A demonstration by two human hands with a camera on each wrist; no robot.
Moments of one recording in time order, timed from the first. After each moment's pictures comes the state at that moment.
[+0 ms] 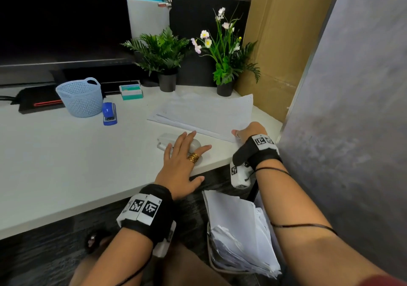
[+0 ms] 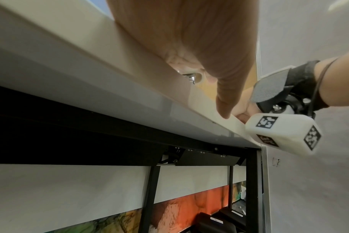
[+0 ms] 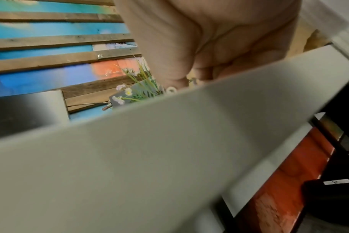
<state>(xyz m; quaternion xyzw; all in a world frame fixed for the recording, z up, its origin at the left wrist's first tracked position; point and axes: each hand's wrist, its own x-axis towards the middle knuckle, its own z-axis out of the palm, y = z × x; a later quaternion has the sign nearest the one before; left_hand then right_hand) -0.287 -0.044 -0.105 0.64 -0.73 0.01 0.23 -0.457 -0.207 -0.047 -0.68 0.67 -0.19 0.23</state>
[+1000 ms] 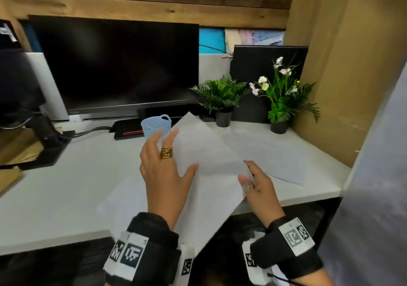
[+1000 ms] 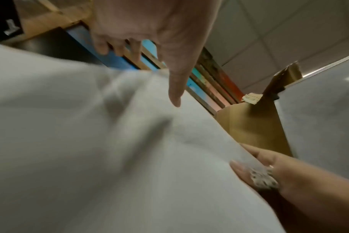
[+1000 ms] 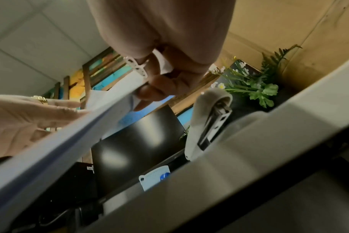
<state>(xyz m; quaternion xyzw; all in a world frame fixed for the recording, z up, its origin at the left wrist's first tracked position) -0.232 0.053 -0.001 0.75 -0.42 0.15 0.49 -0.382 -0.064 -0.044 -0.74 0.24 -0.42 0.47</state>
